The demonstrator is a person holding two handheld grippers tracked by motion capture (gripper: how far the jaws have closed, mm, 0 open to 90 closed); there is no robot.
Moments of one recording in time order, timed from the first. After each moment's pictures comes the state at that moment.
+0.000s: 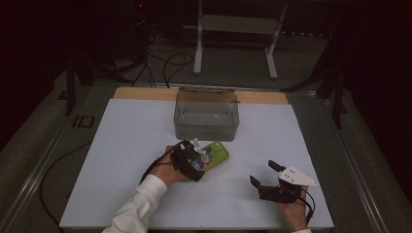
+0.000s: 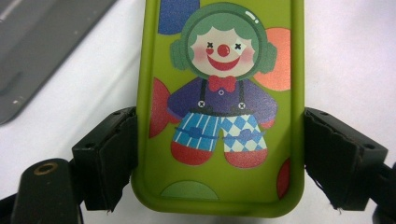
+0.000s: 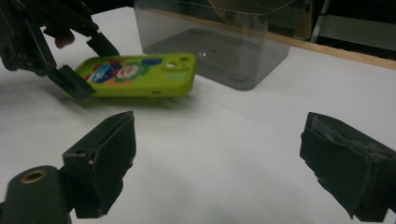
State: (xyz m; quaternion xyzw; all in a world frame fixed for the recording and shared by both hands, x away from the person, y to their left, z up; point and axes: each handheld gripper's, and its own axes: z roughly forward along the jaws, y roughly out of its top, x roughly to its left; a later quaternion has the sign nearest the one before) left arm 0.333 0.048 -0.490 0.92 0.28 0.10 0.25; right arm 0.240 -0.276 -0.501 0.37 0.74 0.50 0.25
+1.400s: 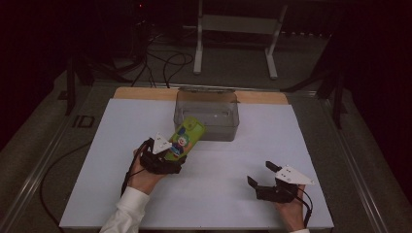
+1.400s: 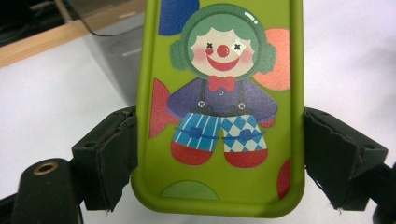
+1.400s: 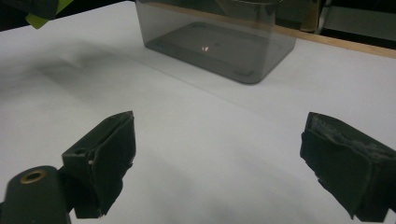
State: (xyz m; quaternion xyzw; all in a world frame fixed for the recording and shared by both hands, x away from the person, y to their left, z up) left arm 0.303 0.121 -0.463 0.80 0.38 0.21 0.40; right arm 0.243 -0.269 -0.504 0.37 0.74 0.50 0.24
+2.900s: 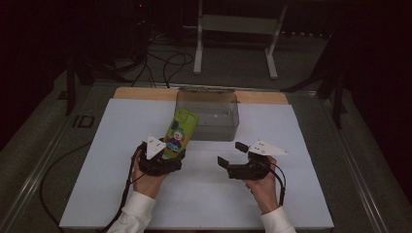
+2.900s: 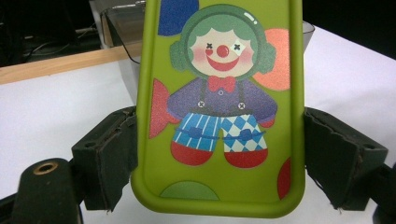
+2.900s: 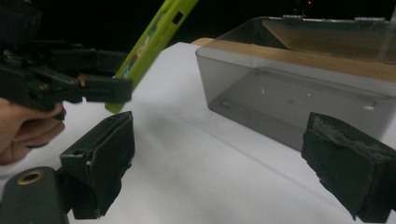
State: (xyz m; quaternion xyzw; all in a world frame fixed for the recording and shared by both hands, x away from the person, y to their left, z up) left arm 0.290 0.119 -0.464 0.73 0.44 0.25 0.46; right arm 0.286 -0.188 -0.451 0.36 0.73 0.56 0.15
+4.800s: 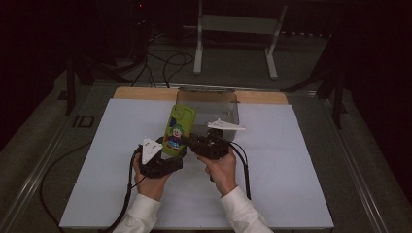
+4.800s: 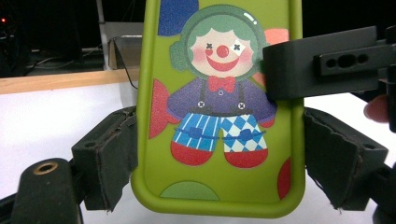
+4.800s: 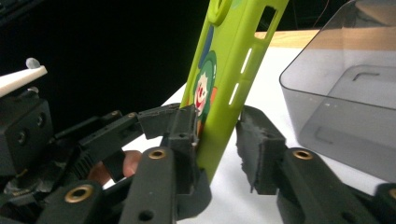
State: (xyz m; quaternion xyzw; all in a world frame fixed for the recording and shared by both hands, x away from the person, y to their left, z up) left arm 0.278 0.115 -0.459 0.67 0.46 0.26 0.52; right arm 0.328 -0.082 -0.428 0.41 0.71 0.57 0.02
